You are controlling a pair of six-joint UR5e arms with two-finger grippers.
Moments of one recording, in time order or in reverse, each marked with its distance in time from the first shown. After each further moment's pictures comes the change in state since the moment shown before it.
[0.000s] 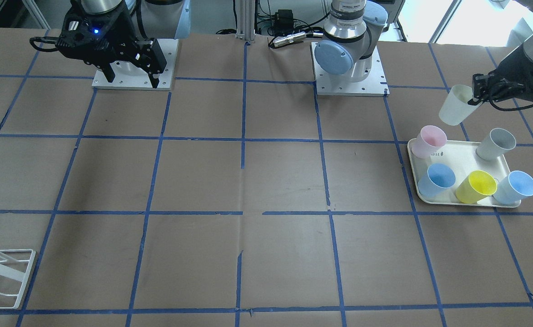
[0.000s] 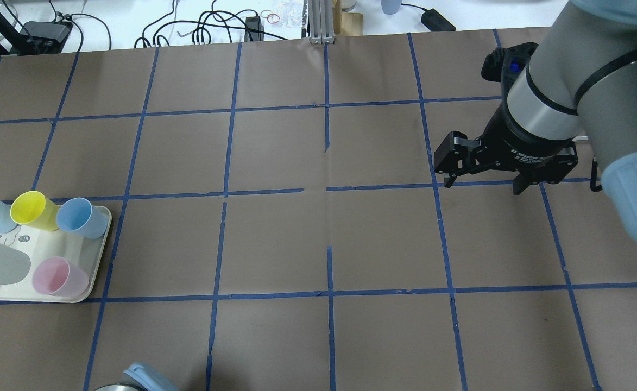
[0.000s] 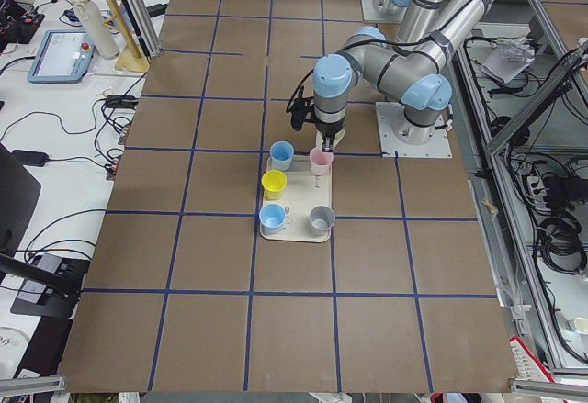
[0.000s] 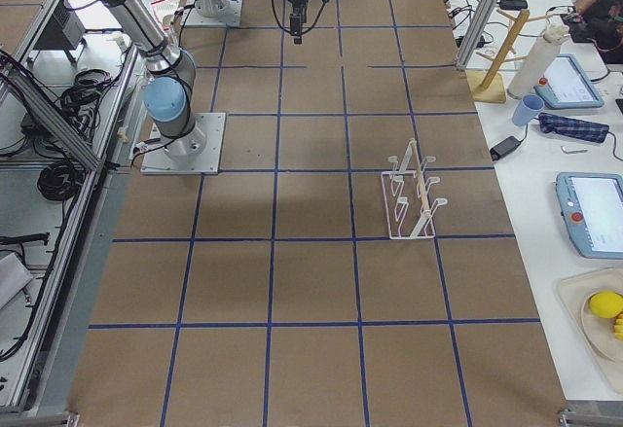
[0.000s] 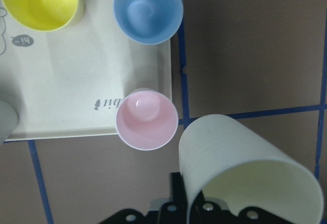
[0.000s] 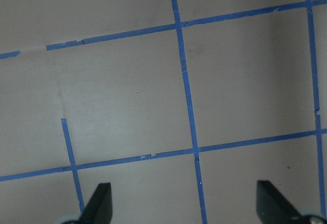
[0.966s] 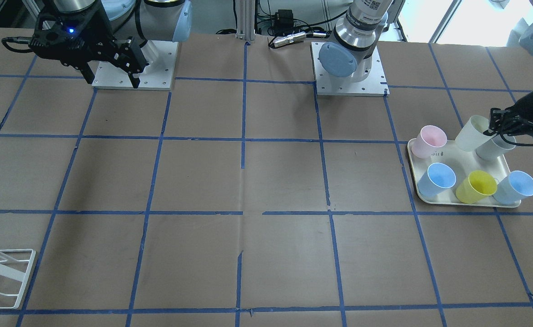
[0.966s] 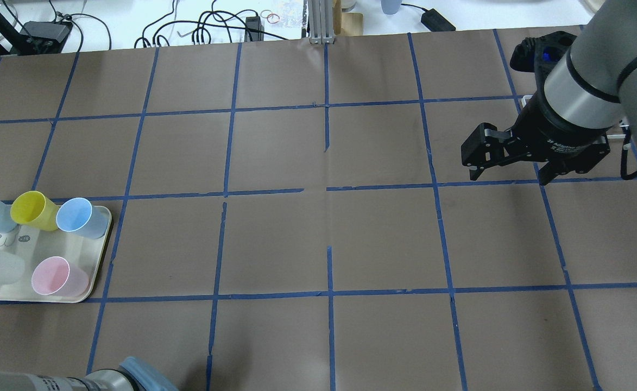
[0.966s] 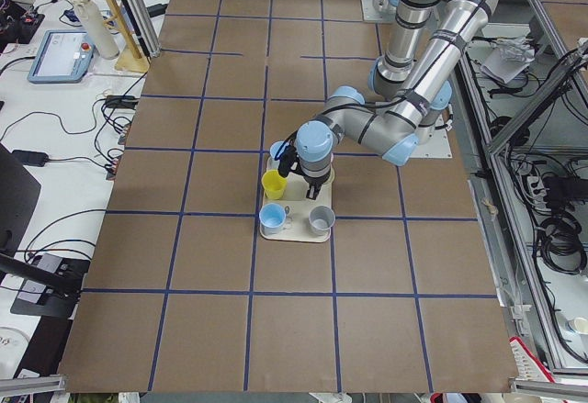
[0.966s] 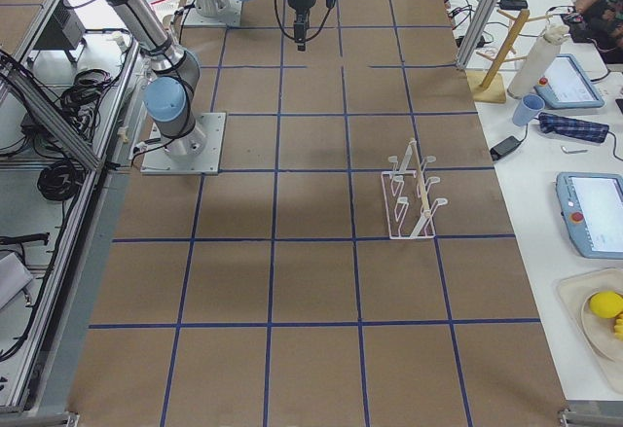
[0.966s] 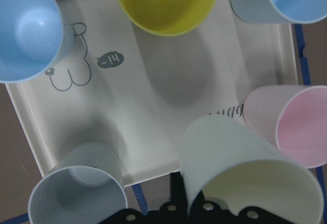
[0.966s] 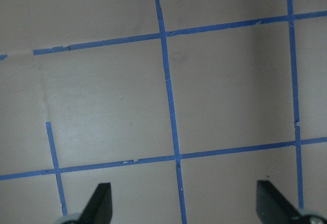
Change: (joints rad) left arm 0.061 -0.271 0.037 0.189 0.017 0.172; right arm -0.078 -0.014 -0.004 0.014 0.000 -0.088
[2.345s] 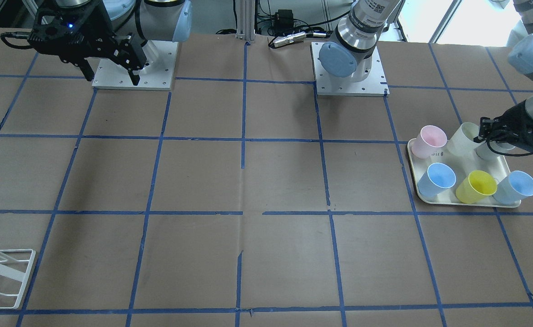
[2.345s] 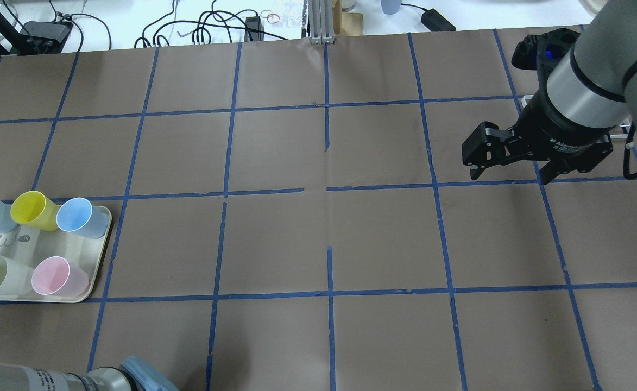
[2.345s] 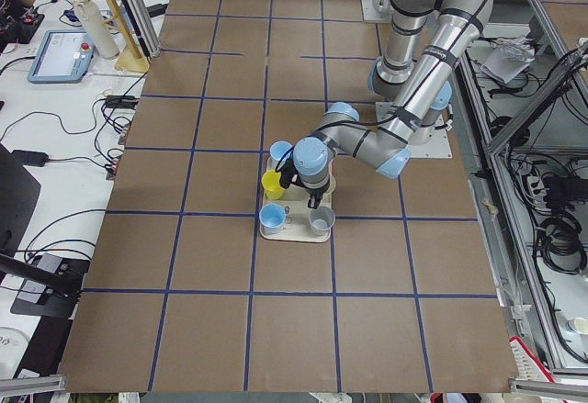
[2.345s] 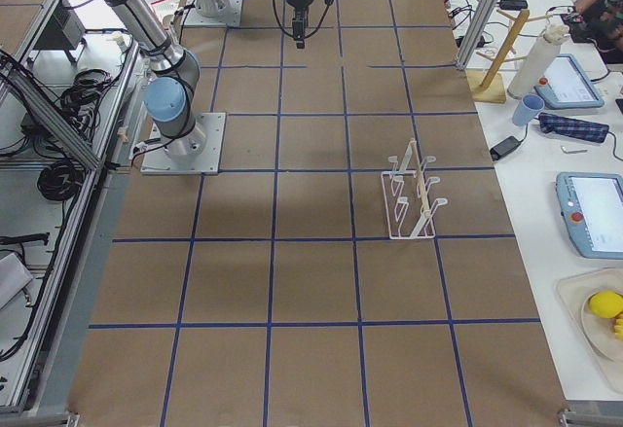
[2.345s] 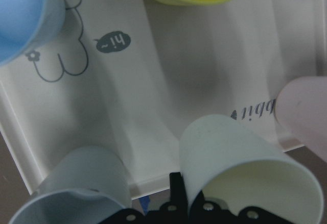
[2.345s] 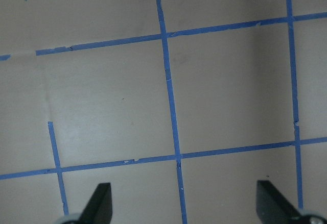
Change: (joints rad) left arm 0.000 -0.062 -0.045 0.085 0.032 -0.005; right arm 0.002 -0.006 -0.005 0.006 0.001 0.001
